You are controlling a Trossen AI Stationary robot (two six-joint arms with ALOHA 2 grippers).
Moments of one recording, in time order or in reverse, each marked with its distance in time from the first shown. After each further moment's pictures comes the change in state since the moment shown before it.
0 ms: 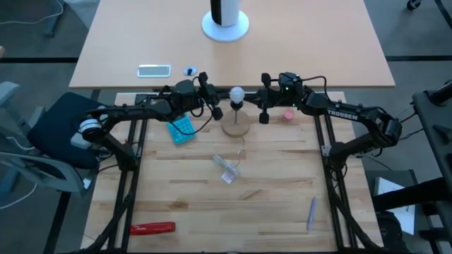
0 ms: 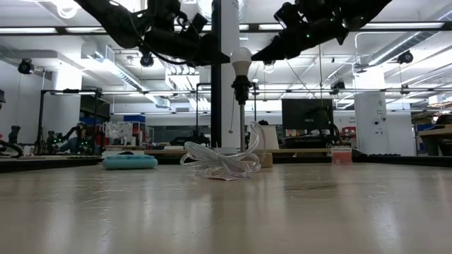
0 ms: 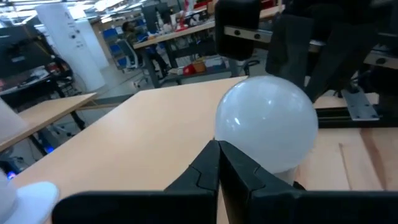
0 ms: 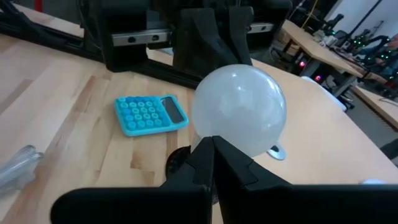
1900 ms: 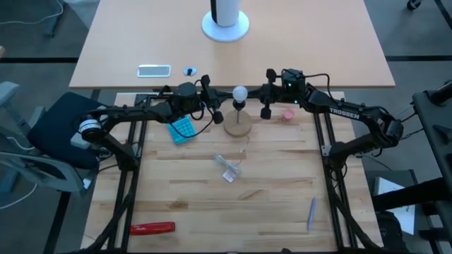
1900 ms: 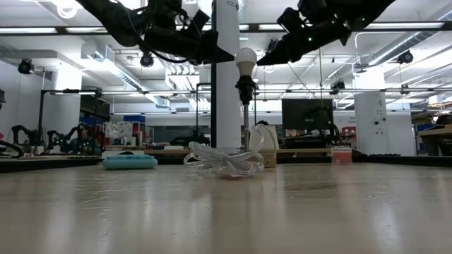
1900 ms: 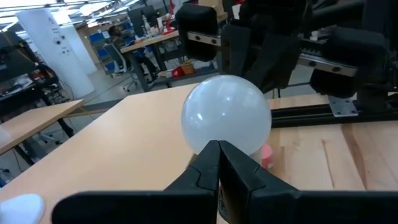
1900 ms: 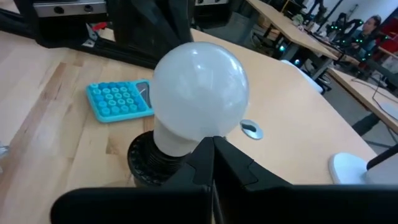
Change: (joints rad) left arm -0.026 0.000 0.000 -0.011 0.015 0.025; right arm -0.034 -0.014 0.000 -0.034 0.054 -0.008
